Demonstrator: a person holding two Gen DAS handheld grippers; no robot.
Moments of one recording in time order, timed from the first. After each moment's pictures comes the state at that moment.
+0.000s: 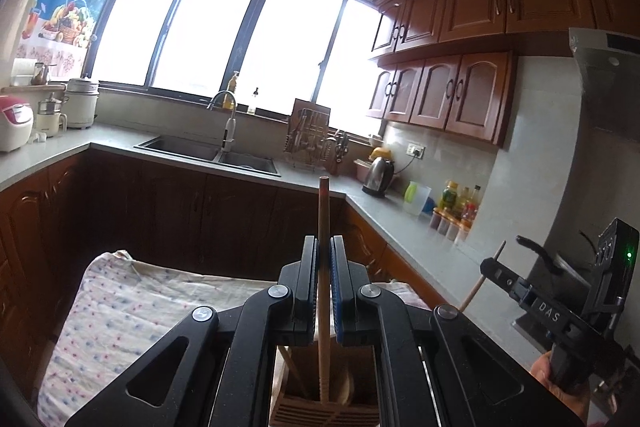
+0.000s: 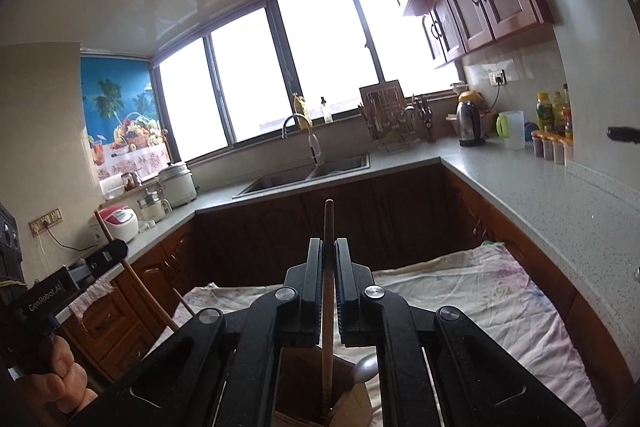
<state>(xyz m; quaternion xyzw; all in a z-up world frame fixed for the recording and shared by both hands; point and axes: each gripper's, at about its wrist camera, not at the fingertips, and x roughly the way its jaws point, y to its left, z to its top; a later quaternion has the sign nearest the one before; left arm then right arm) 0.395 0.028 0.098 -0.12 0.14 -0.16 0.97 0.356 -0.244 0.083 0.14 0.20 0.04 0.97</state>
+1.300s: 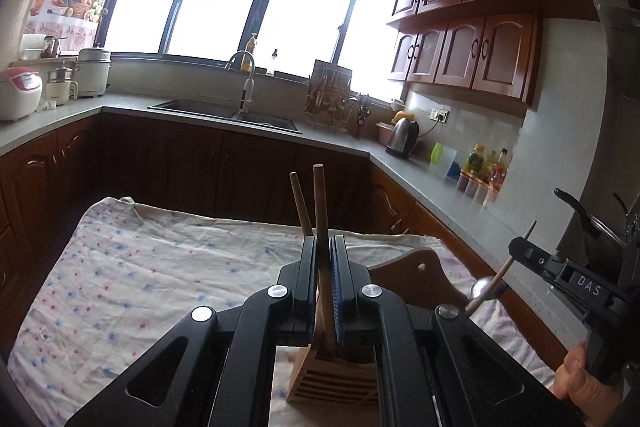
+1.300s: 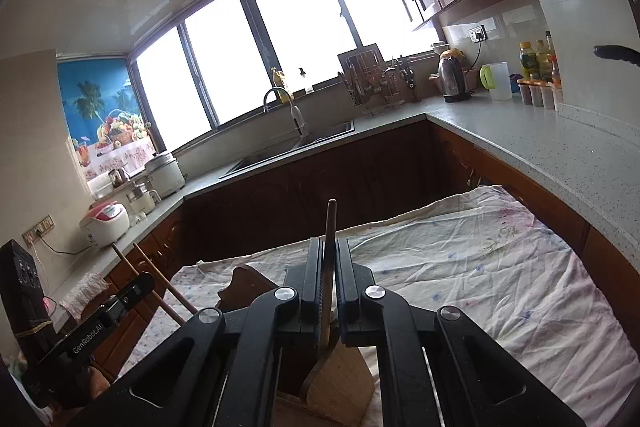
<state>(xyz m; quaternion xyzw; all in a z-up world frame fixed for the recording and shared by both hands) 0.429 0.006 0.015 -0.11 0.19 -0.13 0.97 0.359 -0.249 0.034 0.18 0.24 0.02 0.96</state>
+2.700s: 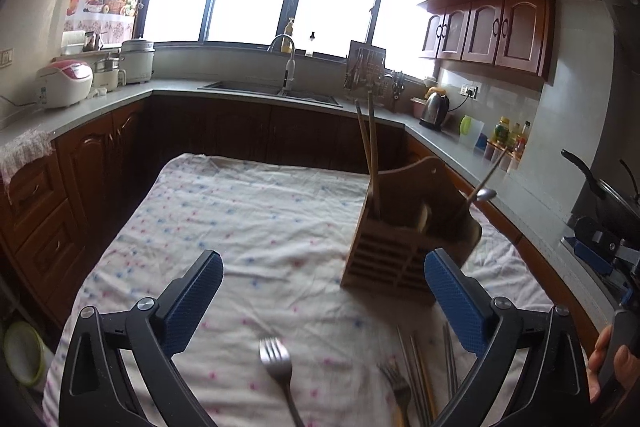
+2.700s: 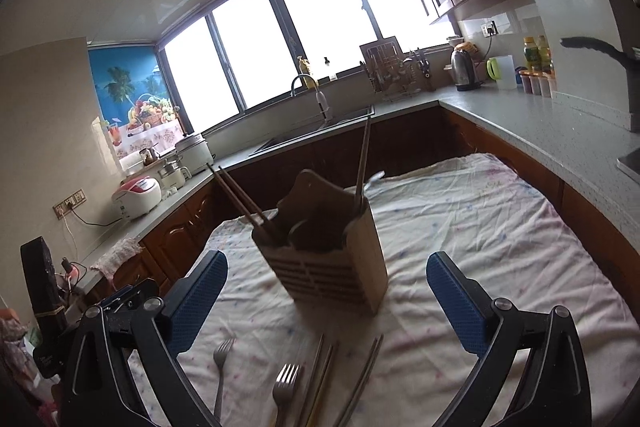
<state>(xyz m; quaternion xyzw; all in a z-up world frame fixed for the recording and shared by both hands) 0.265 0.042 0.033 -0.08 0.24 -0.07 0.96 0.209 -0.232 0.037 0.18 0.25 0.06 0.95</state>
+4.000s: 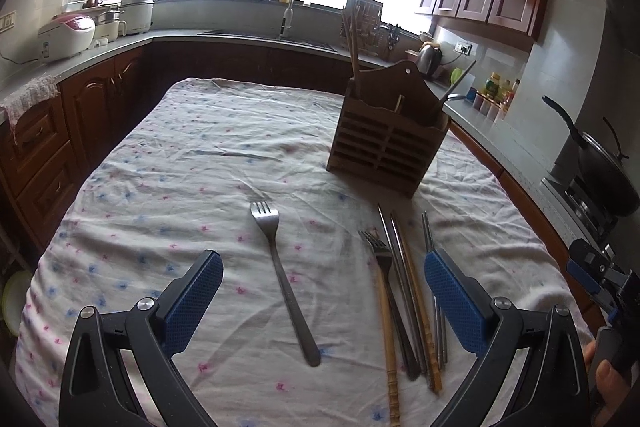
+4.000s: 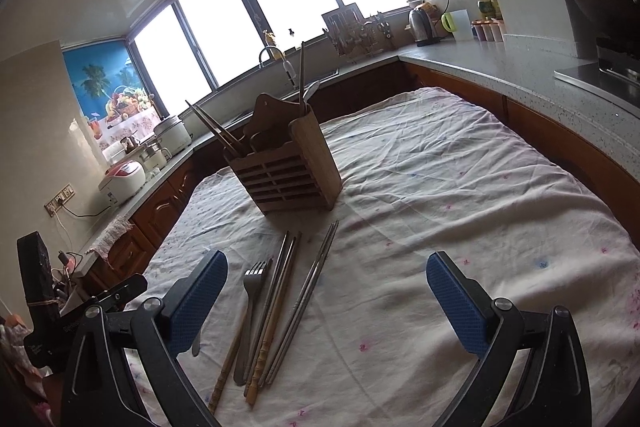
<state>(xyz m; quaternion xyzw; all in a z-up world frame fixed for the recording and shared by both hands) 0.175 0.038 0.018 -0.09 0.33 -0.09 0.94 0.125 -0.249 -0.017 0.21 0.31 0.02 0.93</state>
